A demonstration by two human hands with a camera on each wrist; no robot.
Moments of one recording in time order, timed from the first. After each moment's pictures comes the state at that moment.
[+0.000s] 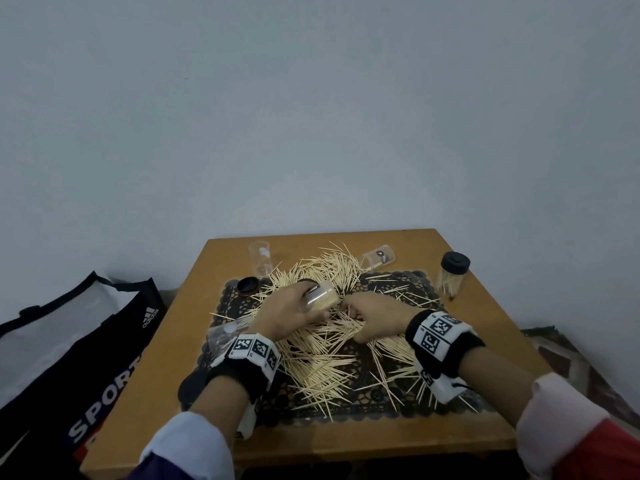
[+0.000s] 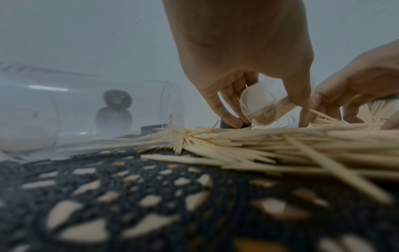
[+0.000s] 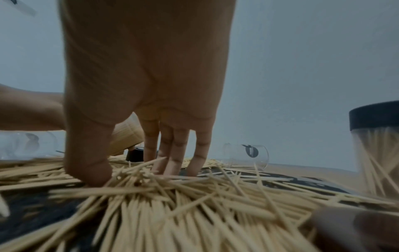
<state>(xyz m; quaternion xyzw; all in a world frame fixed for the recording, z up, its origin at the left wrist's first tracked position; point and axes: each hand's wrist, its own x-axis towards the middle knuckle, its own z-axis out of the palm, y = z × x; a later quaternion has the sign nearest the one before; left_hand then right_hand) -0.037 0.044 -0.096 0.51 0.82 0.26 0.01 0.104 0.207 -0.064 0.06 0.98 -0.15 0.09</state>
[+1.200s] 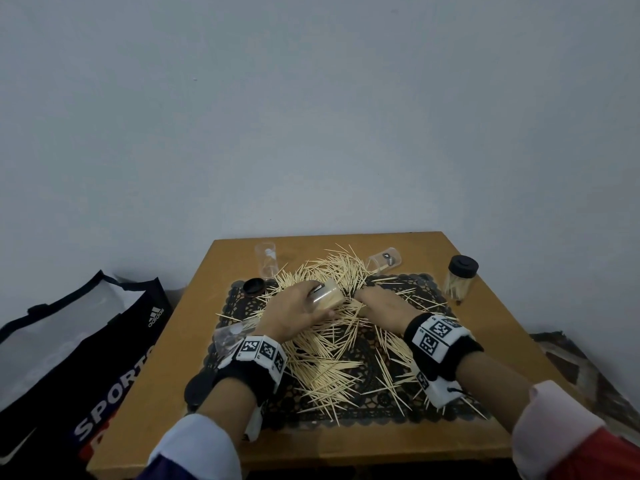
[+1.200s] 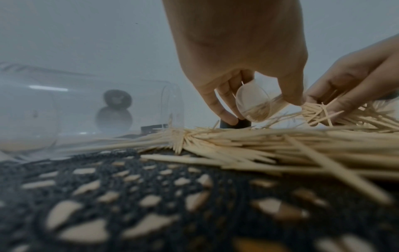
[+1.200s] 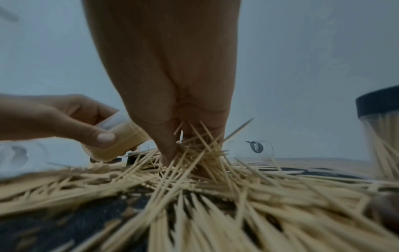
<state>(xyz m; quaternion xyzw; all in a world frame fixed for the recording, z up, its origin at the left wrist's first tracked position) -0.036 0.043 -0.093 0.49 0.83 0.27 -0.02 0.088 0.211 -0.074 0.12 0.99 -0.11 0.02</state>
